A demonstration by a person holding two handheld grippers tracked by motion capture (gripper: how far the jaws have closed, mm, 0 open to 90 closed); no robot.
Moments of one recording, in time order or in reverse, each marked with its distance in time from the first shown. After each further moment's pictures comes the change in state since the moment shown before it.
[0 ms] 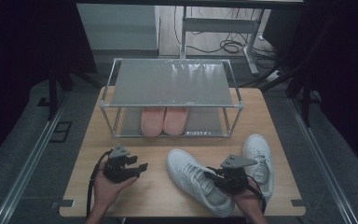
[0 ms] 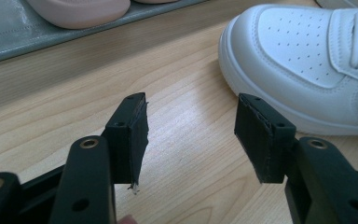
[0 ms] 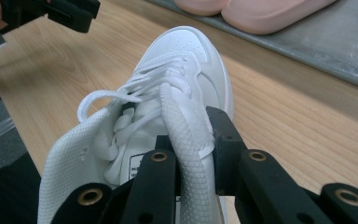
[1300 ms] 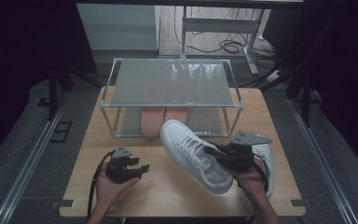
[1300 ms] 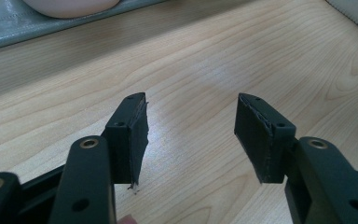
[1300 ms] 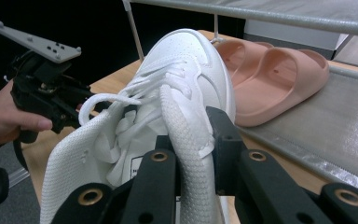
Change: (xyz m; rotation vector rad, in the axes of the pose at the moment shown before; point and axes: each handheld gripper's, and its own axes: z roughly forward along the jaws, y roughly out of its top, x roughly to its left) left arm -0.001 -0.002 0.009 0.023 -0.011 -0.004; right arm -0.013 0.067 -0.026 -0.205 0.043 0.000
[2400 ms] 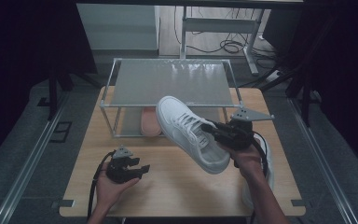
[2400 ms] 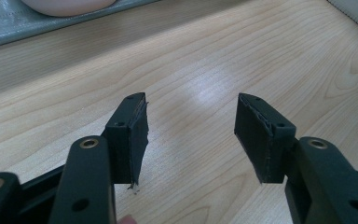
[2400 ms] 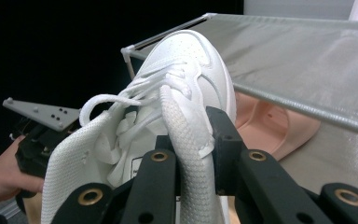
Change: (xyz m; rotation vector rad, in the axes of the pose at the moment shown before) left arm -0.001 0.000 0.001 0.006 -0.002 0.004; right arm -0.009 0.059 0.006 -0.080 0.007 0.015
